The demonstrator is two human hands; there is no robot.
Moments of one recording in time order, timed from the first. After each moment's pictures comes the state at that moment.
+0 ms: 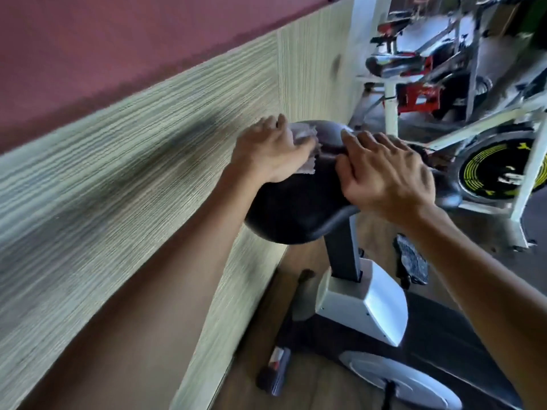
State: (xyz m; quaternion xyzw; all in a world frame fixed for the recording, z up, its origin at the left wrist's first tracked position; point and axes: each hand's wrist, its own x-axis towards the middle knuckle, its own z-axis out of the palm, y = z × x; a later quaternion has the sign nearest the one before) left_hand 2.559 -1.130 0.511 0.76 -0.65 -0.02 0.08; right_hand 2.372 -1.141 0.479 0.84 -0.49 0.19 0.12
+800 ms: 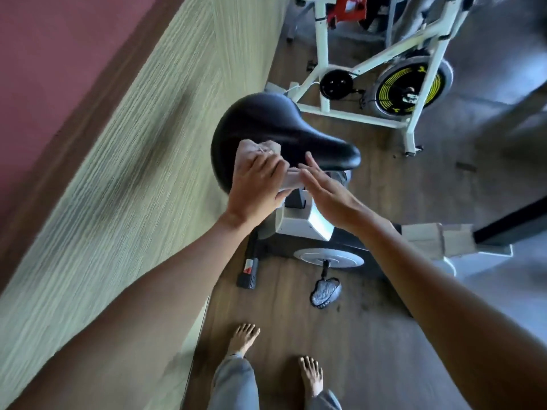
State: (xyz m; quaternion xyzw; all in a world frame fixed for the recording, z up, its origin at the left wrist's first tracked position) left_hand 2.543 -1.041 0.474 0.49 -0.83 0.15 0.21; right_hand 2.352 -1.025 0.520 0.72 -0.54 0.15 -0.41
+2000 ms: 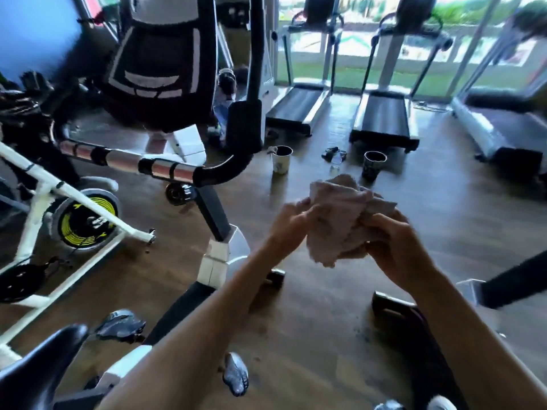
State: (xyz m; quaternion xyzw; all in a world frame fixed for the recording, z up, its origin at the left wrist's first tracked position) left_hand 2.182 -0.789 0.692 -0.07 -0.74 -0.67 0.04; right_hand 2.190 -0.591 0.717 0.07 -0.61 0.78 -0.07
